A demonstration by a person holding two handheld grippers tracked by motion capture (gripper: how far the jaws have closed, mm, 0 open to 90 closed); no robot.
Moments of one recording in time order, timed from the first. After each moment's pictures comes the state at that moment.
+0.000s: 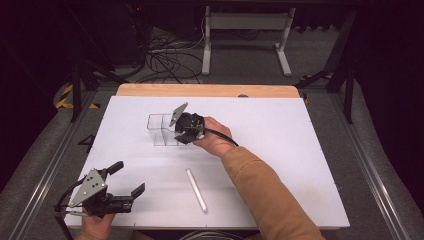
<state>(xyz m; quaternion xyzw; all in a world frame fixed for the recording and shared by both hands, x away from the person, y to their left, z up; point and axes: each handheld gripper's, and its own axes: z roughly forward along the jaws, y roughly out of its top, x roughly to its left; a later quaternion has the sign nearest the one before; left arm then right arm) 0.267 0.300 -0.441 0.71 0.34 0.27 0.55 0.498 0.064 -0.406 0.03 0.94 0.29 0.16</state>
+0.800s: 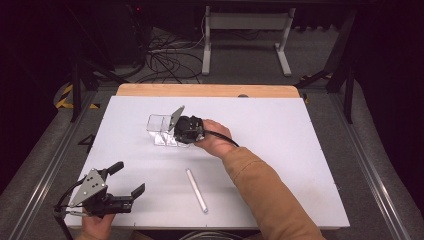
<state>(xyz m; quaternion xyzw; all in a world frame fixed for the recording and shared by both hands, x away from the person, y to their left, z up) 0.266 0.300 -0.441 0.71 0.34 0.27 0.55 0.489 0.066 -0.404 0.00 0.95 0.26 0.15</state>
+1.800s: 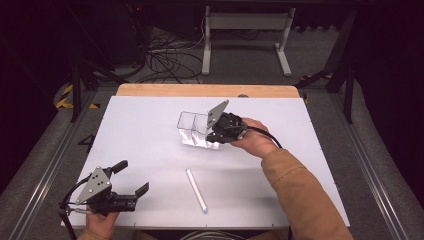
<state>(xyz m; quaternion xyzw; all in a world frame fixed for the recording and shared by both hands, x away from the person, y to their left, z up) 0.273 0.292 -0.441 0.72 0.34 0.26 0.55 0.473 -0.043 -0.368 -0.01 0.95 0.28 0.11</state>
